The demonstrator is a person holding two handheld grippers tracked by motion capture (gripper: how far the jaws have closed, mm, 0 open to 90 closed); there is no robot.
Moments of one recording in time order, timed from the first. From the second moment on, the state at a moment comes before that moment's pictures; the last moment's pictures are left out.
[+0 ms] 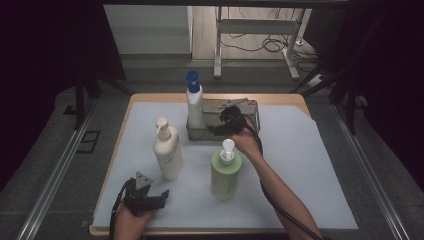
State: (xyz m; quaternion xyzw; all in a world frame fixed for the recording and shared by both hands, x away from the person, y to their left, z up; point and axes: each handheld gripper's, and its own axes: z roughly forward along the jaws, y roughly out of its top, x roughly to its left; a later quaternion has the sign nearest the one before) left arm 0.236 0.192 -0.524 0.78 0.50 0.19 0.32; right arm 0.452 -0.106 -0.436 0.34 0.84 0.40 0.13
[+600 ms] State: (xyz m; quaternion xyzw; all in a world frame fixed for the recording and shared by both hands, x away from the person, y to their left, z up) left arm 0.237 0.192 -0.524 0.78 0.50 0.18 0.32; right arm 0.423 -0.144 -0.425 0.32 0.85 0.41 0.13
